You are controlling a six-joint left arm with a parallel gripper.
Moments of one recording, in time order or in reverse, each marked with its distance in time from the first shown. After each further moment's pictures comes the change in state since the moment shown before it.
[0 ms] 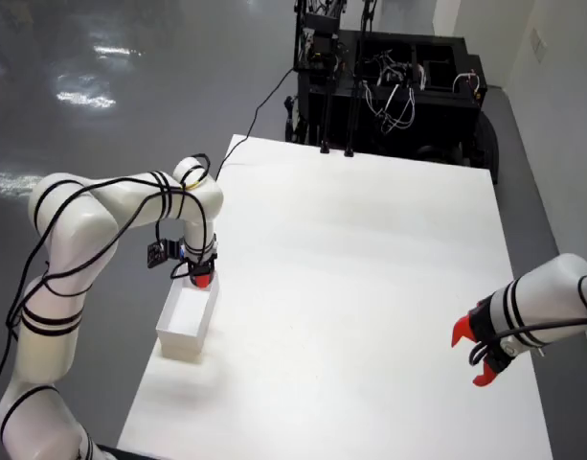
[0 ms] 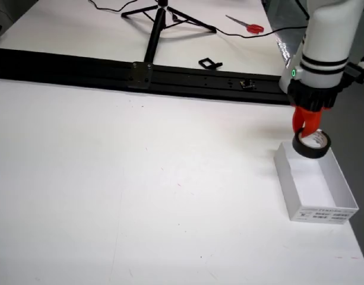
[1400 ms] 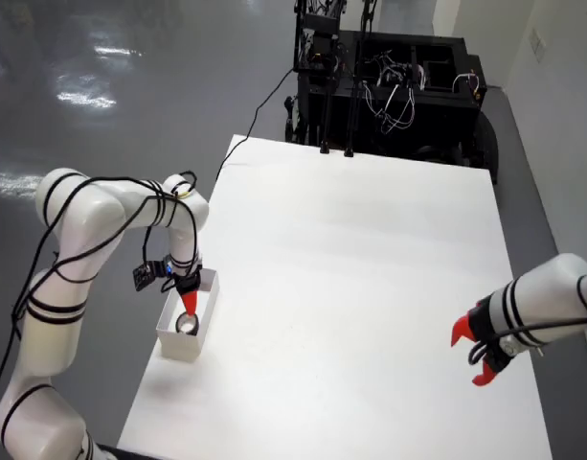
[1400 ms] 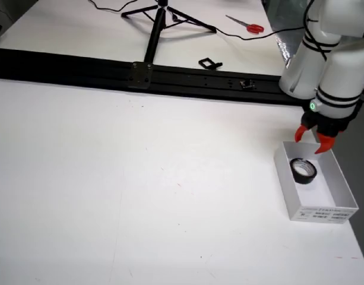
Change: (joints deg) arm 7.4 4.5 6.3 -0.2 -7.2 -6.7
